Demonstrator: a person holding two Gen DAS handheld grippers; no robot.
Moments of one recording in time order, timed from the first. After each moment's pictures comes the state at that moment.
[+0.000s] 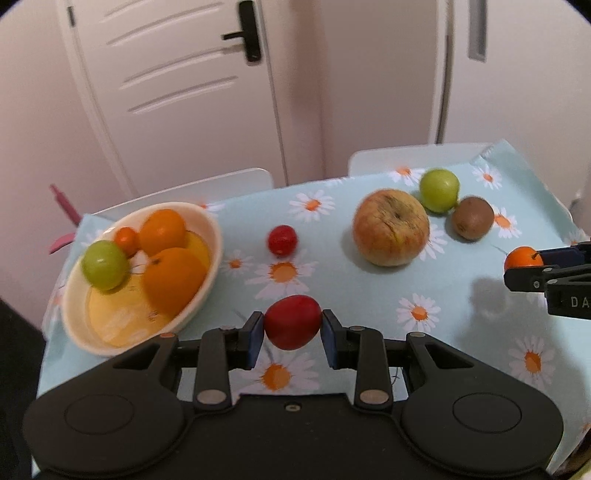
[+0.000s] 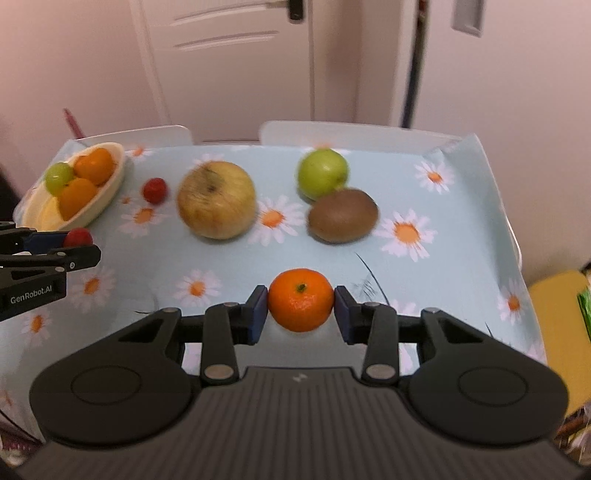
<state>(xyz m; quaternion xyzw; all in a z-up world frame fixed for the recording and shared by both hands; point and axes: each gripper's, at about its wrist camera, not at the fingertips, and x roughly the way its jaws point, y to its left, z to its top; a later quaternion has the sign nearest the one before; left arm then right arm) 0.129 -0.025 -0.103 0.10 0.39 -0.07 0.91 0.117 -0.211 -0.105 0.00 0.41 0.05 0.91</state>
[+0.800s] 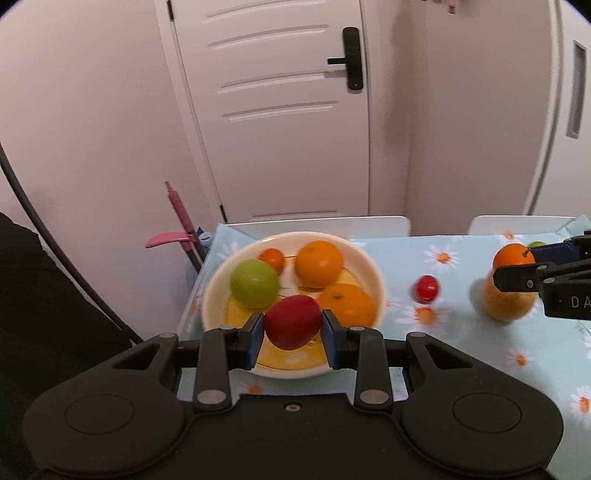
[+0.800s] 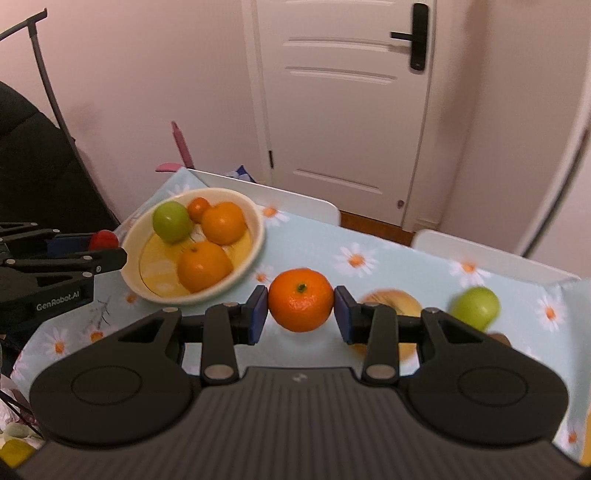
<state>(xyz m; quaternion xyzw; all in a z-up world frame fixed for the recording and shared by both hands) 0.140 0.088 -0.053 0.07 0.36 0.03 0.93 0.176 -0.083 -0.049 -0.05 0.37 0.18 0.91</state>
